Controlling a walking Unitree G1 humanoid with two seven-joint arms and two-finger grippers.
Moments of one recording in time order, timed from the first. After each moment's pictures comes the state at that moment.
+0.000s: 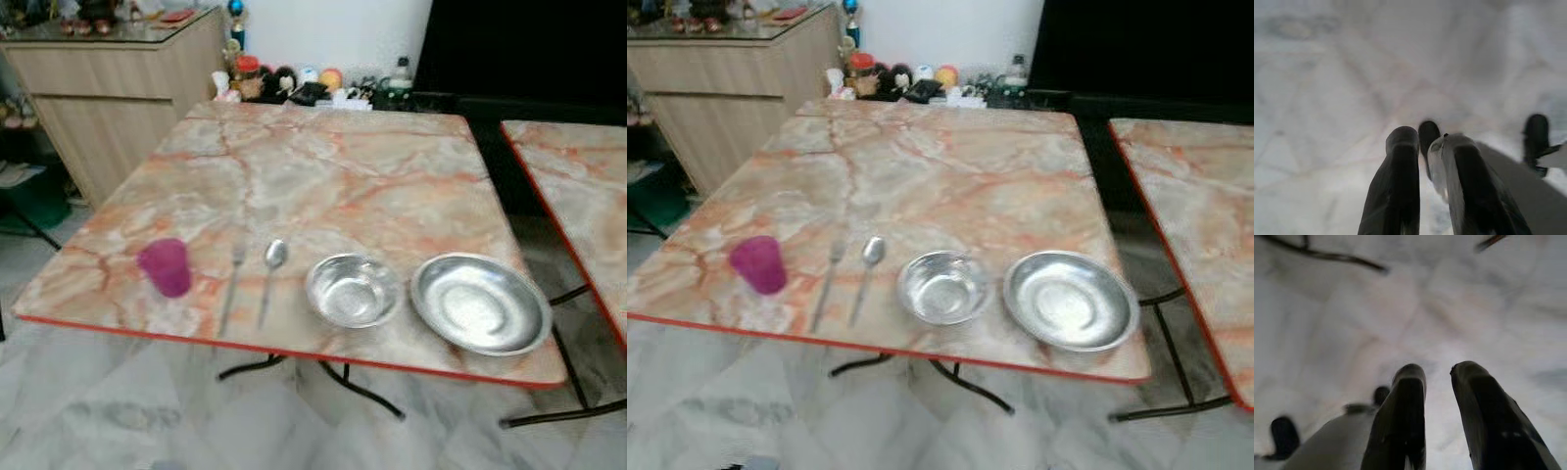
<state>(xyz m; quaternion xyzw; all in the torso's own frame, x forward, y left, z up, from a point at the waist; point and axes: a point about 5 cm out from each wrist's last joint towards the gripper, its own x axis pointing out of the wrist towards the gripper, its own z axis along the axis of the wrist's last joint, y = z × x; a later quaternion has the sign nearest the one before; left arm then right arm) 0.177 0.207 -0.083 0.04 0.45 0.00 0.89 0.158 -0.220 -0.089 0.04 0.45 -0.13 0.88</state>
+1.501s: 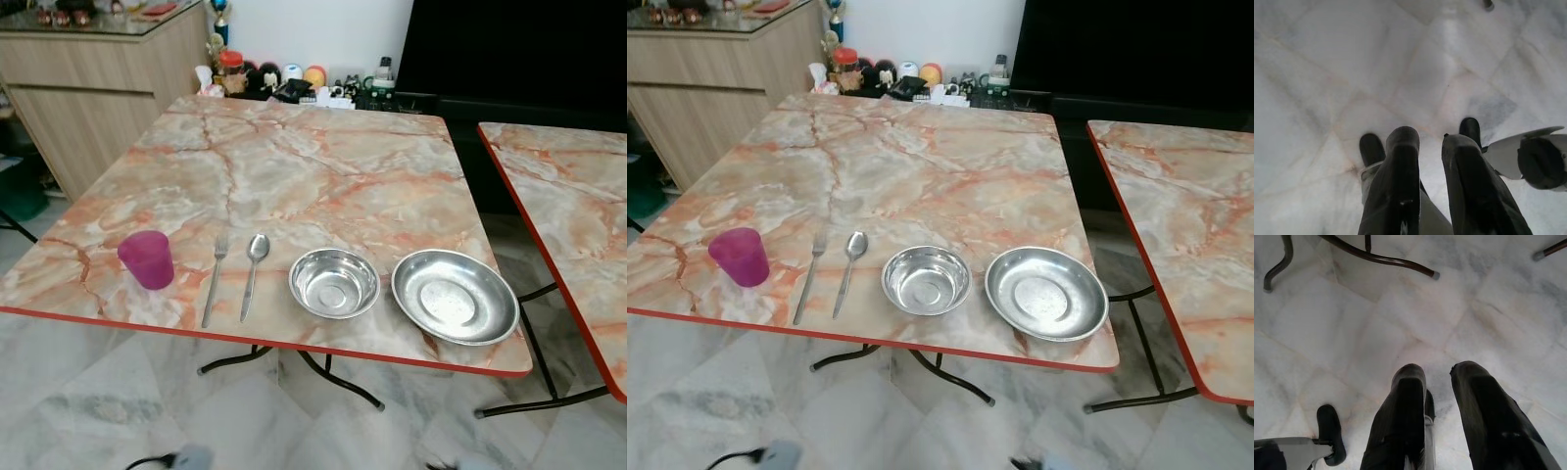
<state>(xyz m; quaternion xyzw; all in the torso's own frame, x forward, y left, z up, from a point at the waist) 0.203 0.175 -0.073 -0.01 0.44 -0.07 0.90 0.187 -0.183 -0.082 0.09 0.44 -0.05 0.89</state>
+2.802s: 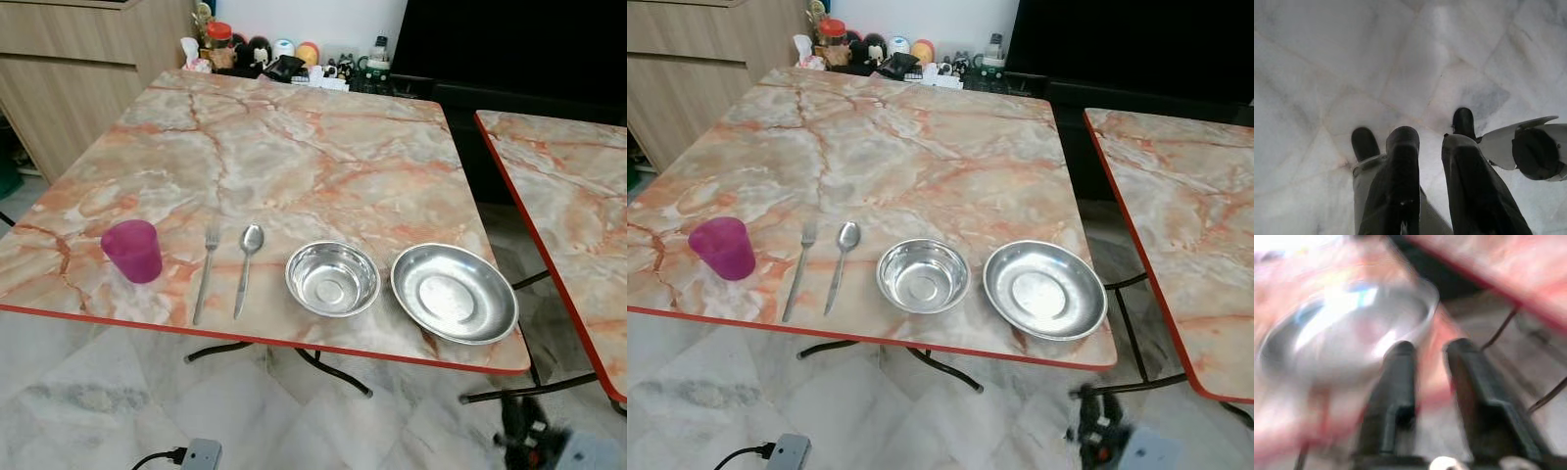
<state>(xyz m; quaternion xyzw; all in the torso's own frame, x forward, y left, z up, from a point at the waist) 0.203 0.181 -0.072 -0.01 0.43 -0.08 0.90 0.216 -0.221 0.088 0.13 -0.03 -0.13 0.98</state>
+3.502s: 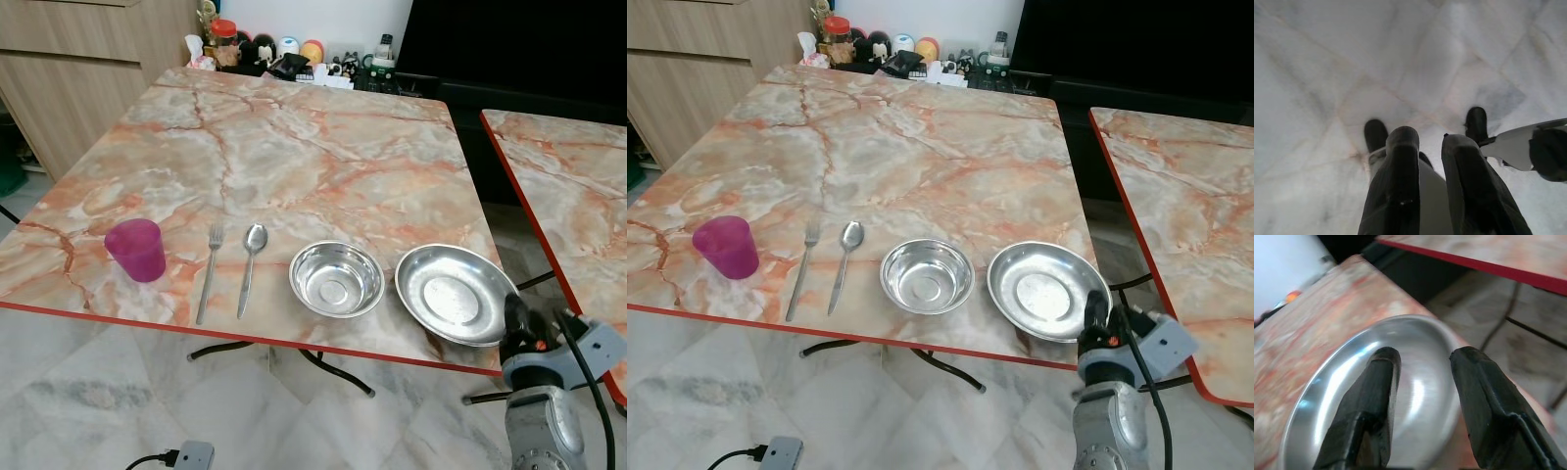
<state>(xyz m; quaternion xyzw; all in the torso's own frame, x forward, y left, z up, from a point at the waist) 0.197 0.192 -0.075 0.00 0.44 -0.05 0.90 0.265 -0.229 0.116 0.32 0.00 -0.19 0.93</state>
